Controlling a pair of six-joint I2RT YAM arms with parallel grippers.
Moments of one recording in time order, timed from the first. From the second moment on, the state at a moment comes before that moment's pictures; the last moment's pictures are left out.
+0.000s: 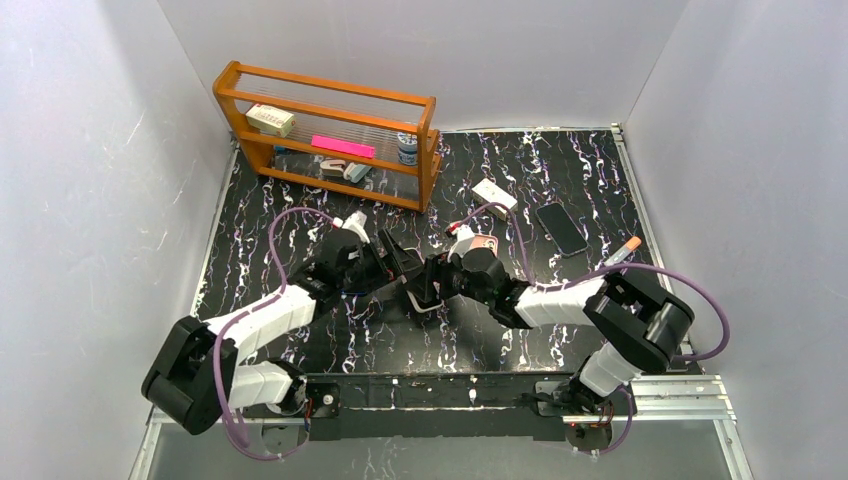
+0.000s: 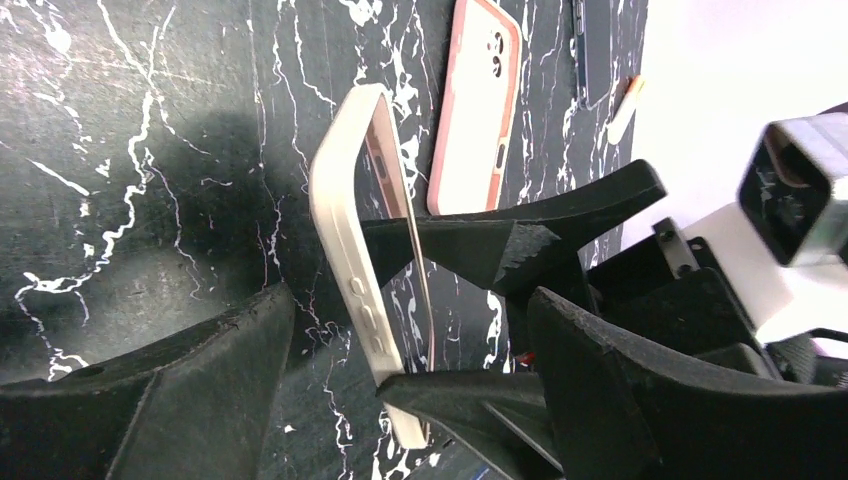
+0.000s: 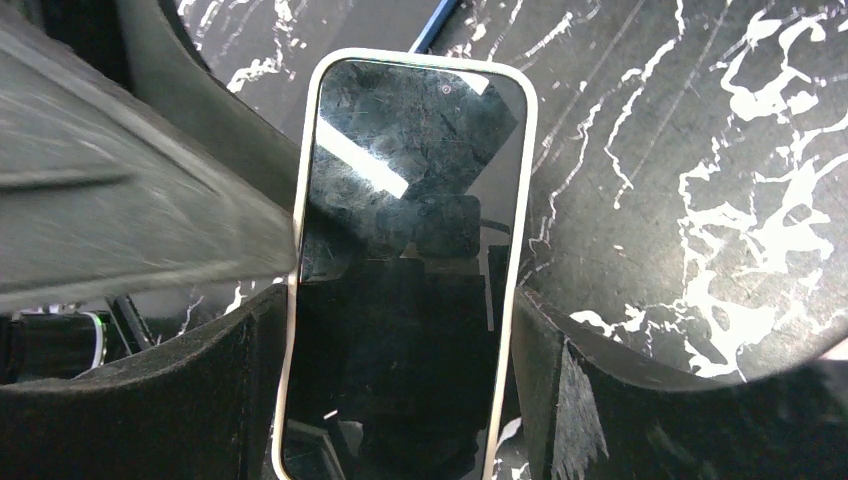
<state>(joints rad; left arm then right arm) -0.55 1.20 0.54 0.10 0.21 -0.95 0.92 1.56 0.56 0.62 -0.04 0.59</state>
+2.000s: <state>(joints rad) -0.55 1.04 0.37 0.68 0.00 -1.41 0.90 1.30 0.36 1.04 -0.13 0.92</state>
